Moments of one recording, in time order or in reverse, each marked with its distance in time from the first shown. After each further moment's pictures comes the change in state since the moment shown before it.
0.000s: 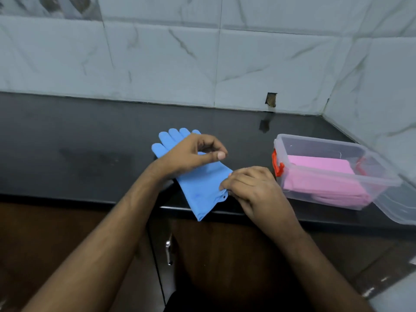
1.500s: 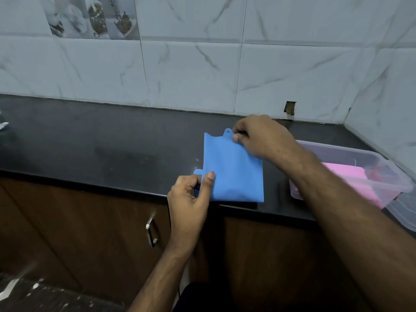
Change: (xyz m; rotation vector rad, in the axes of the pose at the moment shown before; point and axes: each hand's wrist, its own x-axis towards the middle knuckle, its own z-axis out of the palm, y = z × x) left_hand -0.111 0.028 0.088 0.045 0.982 -0.164; right_hand 0.130 0.001 -0.052 -0.010 -0.365 0.443
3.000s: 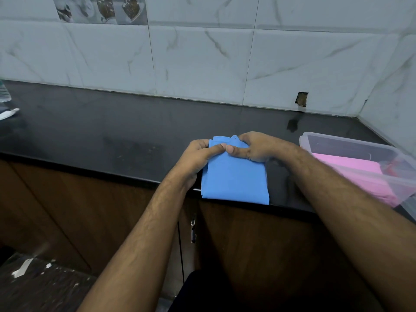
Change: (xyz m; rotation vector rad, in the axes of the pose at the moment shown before) left_hand 0.094 -0.001 0.005 -0.268 -0.574 -0.513; right_hand 0.029 0.030 0.059 0.322 -0.466 -0.021
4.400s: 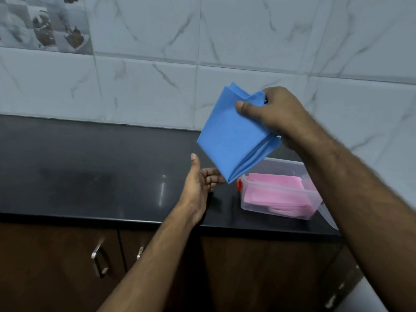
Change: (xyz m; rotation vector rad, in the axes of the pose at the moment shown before) left_hand 0.023 -0.005 0.137 -0.373 -0.035 0.000; right_hand -0.127 -0.012 -0.127 0.239 0.821 0.091
